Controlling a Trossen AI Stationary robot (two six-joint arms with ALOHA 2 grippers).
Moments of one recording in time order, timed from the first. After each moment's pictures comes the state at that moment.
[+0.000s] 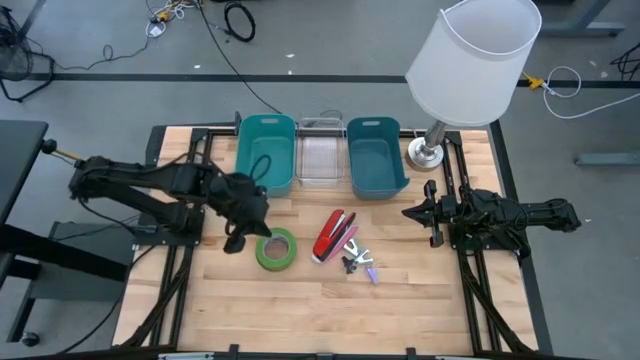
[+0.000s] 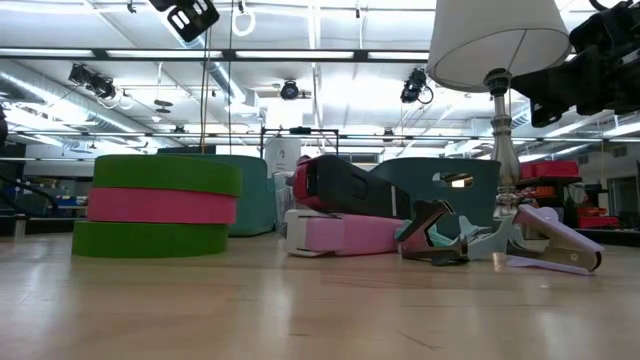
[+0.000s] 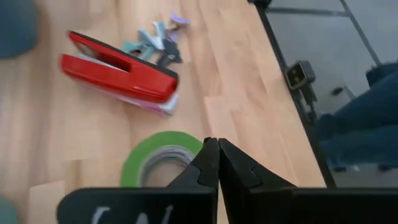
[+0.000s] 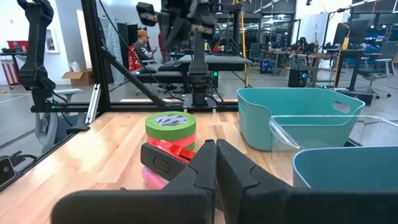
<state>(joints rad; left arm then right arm) -0.13 1.14 1.11 -0.76 0.23 -0.07 0.05 0.00 0.02 0.01 0.04 -0.01</state>
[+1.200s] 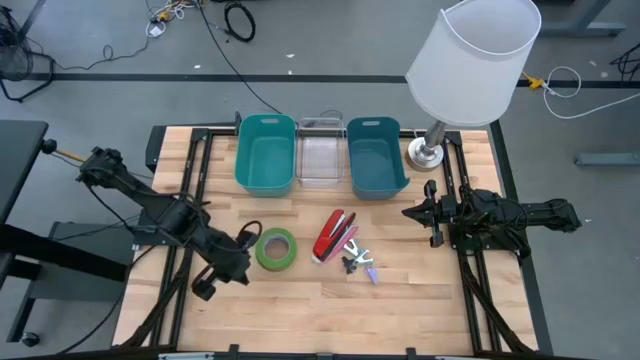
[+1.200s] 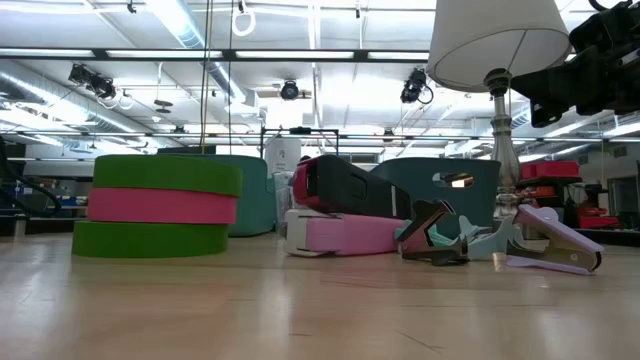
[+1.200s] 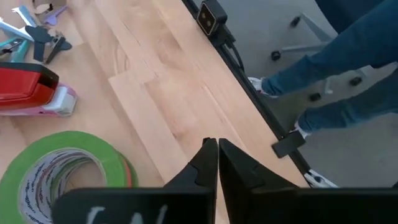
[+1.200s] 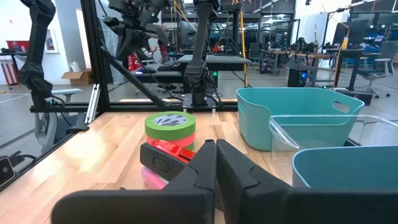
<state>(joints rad) -0.56 1.18 1.11 -0.77 0.12 -0.09 0.05 0.00 0.02 0.01 0.04 -0.01</state>
